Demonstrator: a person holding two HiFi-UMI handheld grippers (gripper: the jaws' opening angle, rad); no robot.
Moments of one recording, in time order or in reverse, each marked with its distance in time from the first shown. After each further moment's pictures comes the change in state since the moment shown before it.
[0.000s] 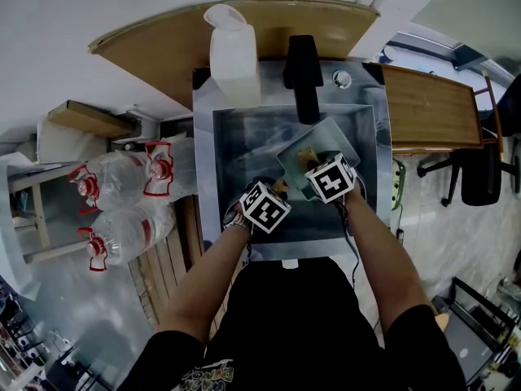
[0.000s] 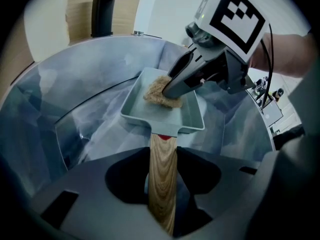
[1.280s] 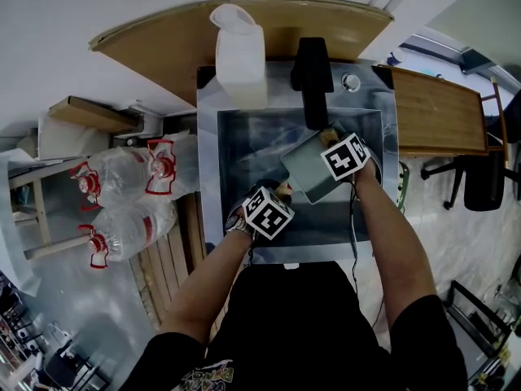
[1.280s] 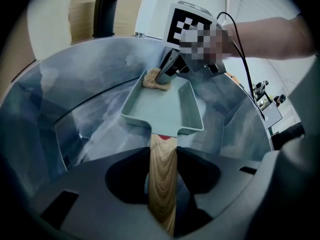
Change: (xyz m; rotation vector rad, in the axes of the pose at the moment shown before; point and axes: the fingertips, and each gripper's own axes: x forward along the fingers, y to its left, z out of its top) left arm -0.003 -0.001 0.000 -0.009 -0.014 -0.010; right arm 0.019 -0.078 0.011 -0.068 0.096 -0.161
